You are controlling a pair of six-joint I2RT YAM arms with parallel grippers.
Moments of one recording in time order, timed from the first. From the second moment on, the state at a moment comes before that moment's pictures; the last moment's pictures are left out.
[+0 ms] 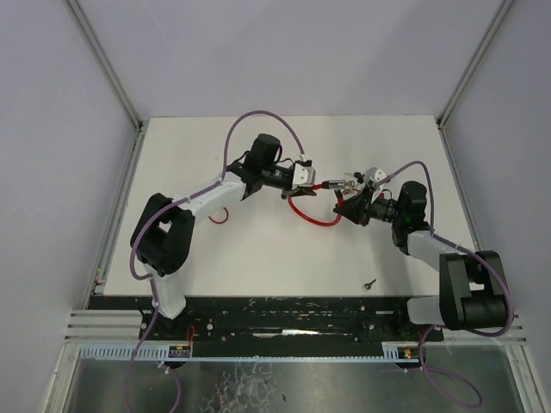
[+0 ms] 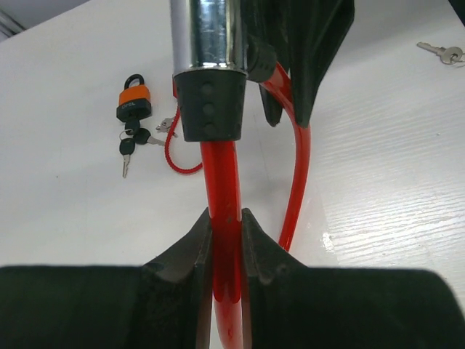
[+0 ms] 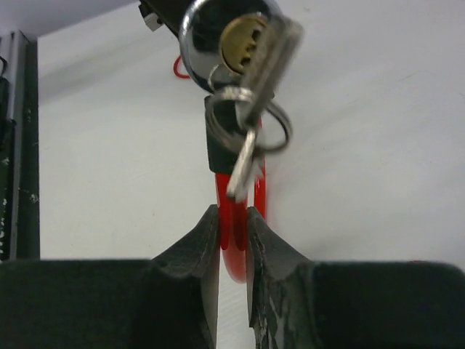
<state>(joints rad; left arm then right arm) -0.57 1.85 1.36 -0.07 0.96 0.81 0.05 1.37 0.45 0.79 -1.13 0.02</state>
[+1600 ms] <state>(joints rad) -0.59 1.92 1.48 -0.11 0.91 0.62 0.03 1.25 0.55 0.40 -1.00 -0.19</state>
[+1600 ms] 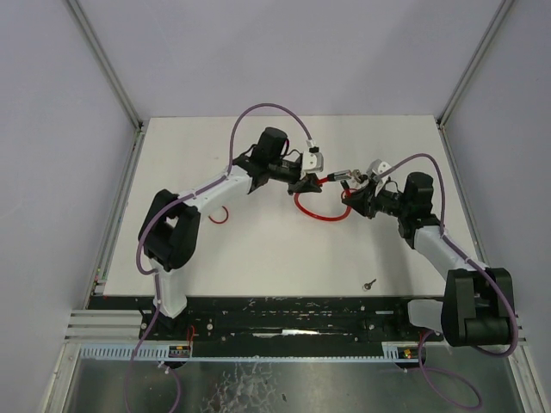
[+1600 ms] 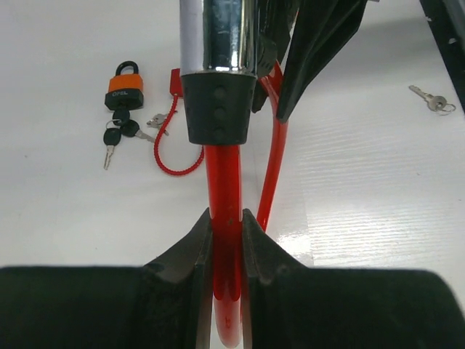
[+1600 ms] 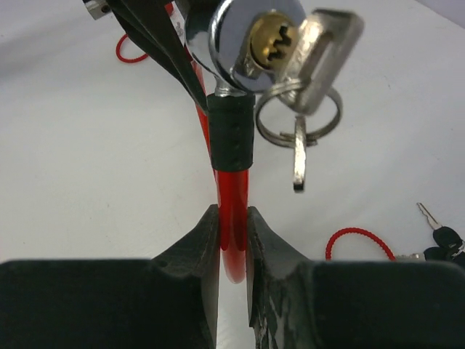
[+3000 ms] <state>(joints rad) -0.62 1.83 1.33 -0.09 0.74 0.78 0.07 1.27 0.58 0.31 -1.01 -0.20</state>
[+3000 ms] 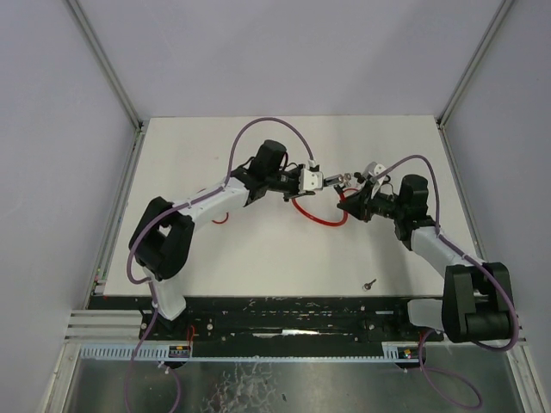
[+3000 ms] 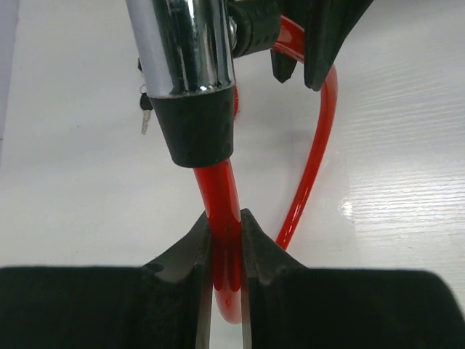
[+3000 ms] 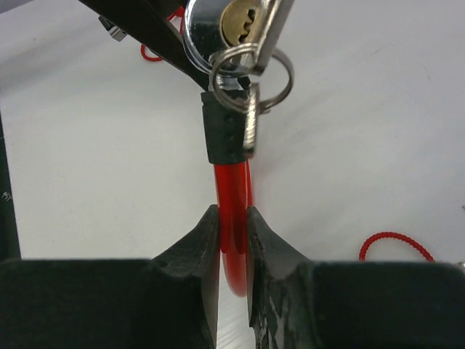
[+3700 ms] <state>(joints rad) -0.64 1.83 1.31 -0.06 0.61 0.96 0.08 1.35 0.64 0.24 -1.00 -0.40</state>
